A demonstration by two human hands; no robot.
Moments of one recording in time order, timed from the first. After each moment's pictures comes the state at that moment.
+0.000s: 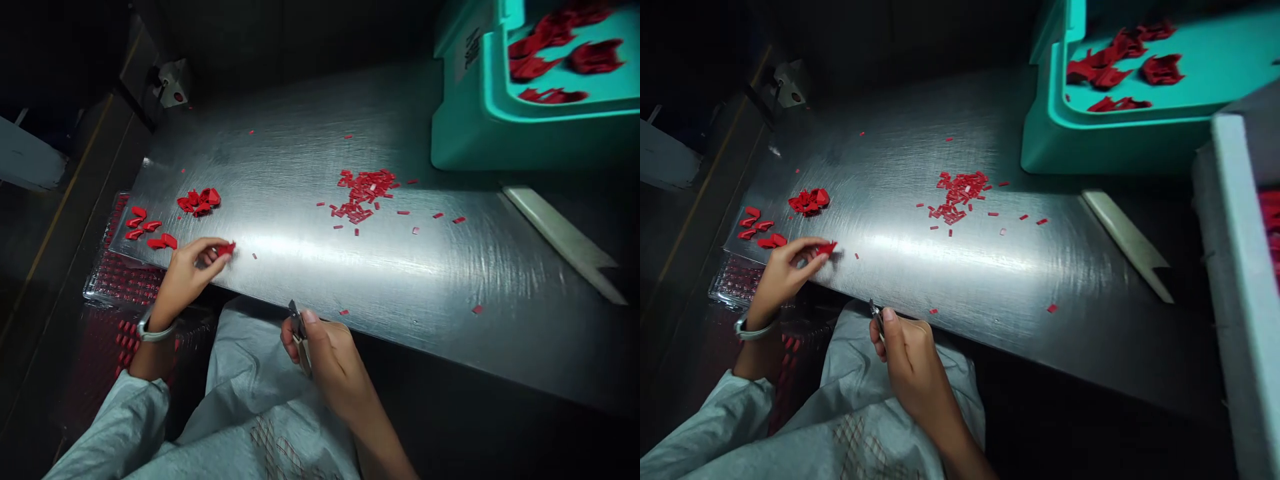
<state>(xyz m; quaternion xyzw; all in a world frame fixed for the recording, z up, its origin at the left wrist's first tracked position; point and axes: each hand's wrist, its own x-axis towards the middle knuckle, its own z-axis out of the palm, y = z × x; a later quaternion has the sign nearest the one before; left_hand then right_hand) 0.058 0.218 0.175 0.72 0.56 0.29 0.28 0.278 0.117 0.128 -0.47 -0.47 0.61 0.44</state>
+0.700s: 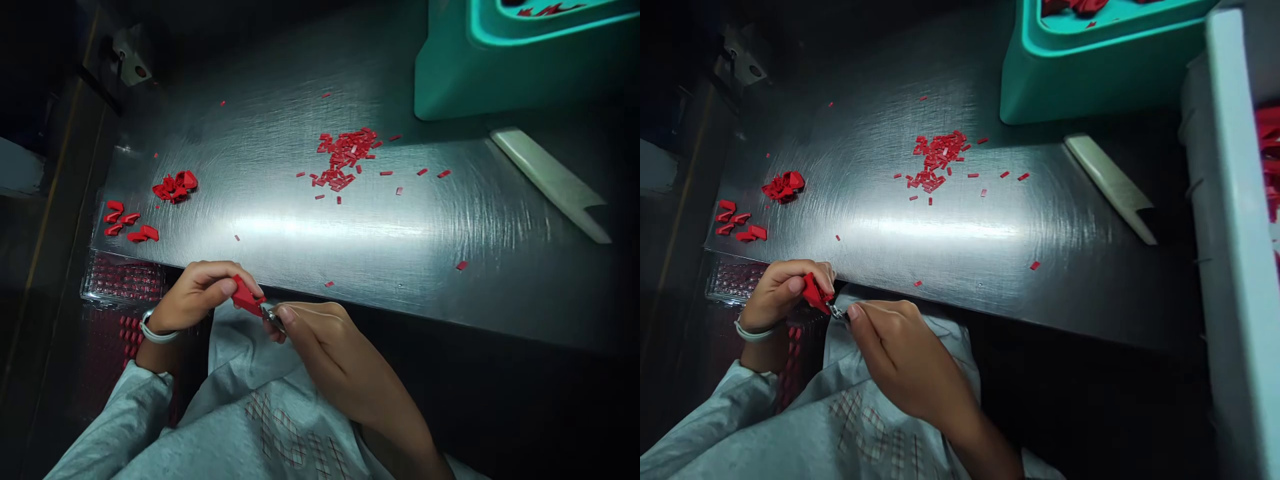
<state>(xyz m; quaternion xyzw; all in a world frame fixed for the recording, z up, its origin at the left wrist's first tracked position) 0.086 0.191 0.185 0.63 0.33 0.27 0.65 0.299 0.118 0.155 -0.41 -0.62 0.55 0.38</state>
